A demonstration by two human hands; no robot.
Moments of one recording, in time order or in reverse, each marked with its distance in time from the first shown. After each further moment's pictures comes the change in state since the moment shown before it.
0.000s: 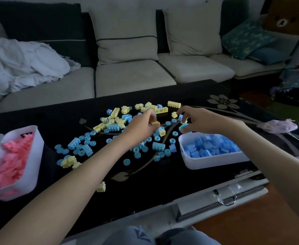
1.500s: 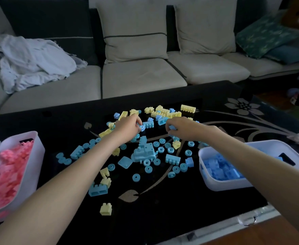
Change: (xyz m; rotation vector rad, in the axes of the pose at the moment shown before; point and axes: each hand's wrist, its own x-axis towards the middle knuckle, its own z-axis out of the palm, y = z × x) left_hand 0.054 -0.099 -0.019 0.258 -0.007 -0.222; right_hand 0.111 -0.011 0.055 -0.140 -0.091 -0.120
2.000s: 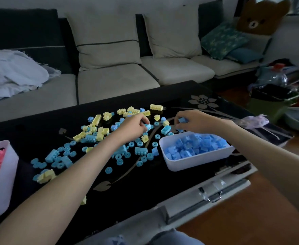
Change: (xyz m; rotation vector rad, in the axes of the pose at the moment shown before) left_hand -0.044 0.112 0.006 -0.270 -0.151 0.161; right_hand -0.136 0.040 -0.048 0.119 0.169 0.190
